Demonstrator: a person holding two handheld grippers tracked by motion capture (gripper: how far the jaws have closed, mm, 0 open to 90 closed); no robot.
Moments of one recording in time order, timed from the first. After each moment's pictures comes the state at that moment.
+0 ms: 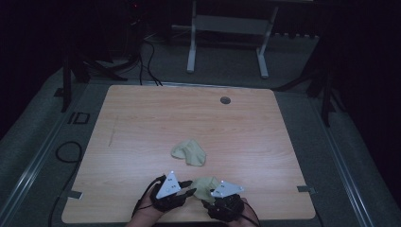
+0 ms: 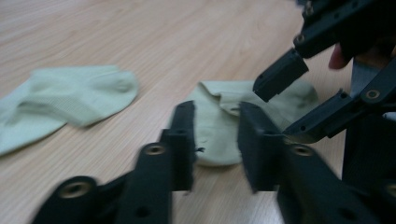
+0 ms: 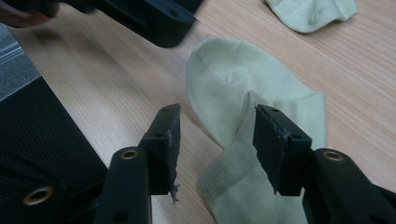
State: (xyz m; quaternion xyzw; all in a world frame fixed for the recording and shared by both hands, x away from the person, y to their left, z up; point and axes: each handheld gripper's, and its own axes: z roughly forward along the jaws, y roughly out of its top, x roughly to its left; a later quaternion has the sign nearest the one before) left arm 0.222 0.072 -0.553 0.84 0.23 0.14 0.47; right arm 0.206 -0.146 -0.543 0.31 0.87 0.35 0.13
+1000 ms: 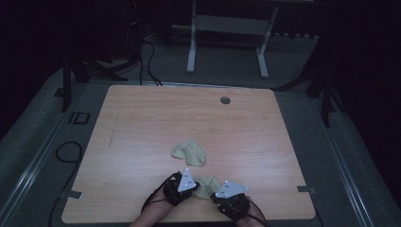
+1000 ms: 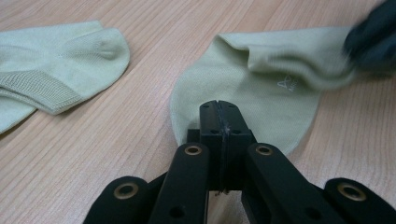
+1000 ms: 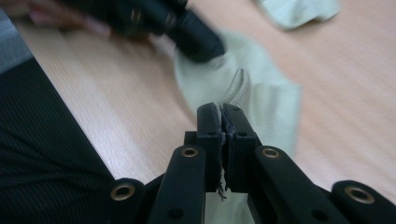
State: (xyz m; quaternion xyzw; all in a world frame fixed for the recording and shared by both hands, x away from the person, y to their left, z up) left arm 0.247 0.048 -0.576 0.87 0.24 0.16 0.39; right arm 0.209 -0.163 -0.533 0.29 0.89 0.33 0.15
